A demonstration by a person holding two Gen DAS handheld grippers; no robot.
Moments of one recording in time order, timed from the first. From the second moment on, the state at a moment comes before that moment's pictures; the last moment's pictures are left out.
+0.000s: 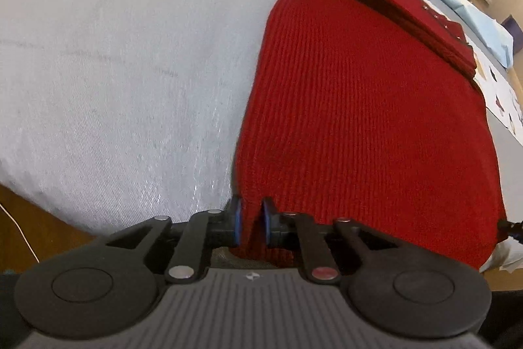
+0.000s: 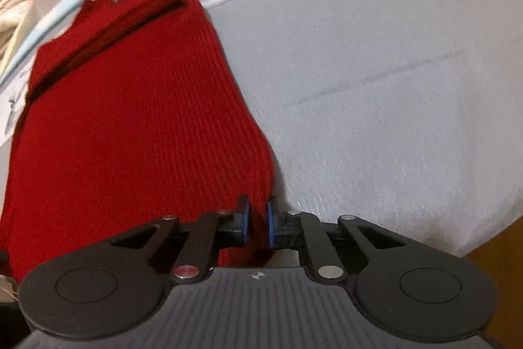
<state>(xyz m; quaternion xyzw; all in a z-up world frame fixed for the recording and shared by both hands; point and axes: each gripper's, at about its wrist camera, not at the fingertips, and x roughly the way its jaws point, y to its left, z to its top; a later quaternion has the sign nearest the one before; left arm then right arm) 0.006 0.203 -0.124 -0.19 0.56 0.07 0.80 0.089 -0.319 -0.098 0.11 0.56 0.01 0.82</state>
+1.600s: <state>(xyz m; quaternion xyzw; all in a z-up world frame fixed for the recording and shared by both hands) 0.089 0.256 -0.002 -0.25 0.44 -0.02 0.86 0.111 -0.377 0.036 0.26 0.40 0.05 0.87</state>
